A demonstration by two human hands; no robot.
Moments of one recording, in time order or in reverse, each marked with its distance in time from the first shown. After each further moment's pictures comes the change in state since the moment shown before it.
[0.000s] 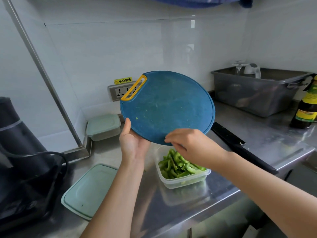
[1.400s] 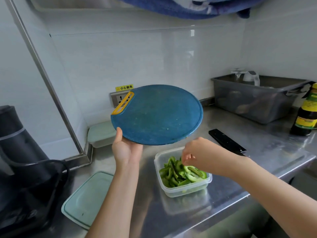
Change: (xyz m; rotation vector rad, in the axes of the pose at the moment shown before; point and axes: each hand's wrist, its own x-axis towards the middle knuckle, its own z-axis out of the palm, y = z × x) left_hand 0.006 0.017 -0.004 -0.128 0.080 0.077; right_hand 0.000 -0.005 -0.029 -0.103 -0.475 0.355
